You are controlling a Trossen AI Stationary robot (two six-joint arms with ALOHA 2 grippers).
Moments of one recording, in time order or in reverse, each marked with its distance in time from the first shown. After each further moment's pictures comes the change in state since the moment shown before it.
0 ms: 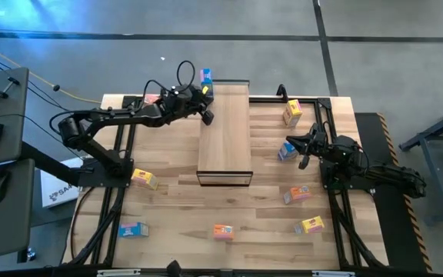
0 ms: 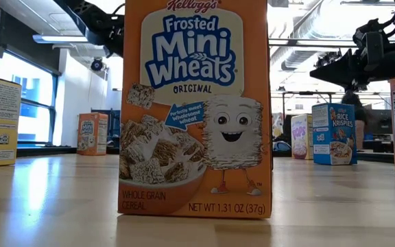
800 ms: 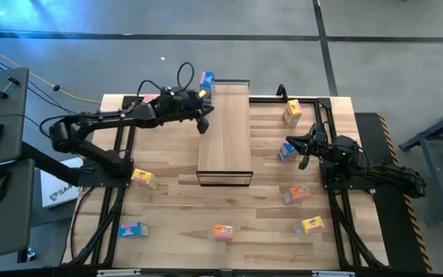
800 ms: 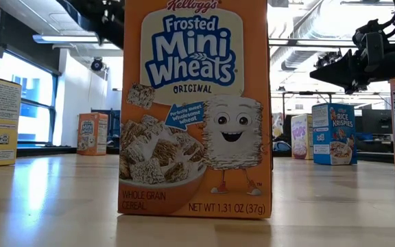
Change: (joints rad) left arm -0.033 -0.104 0.011 -0.170 0.119 0.030; right arm 0.000 0.000 0.000 -0.022 0.000 0.009
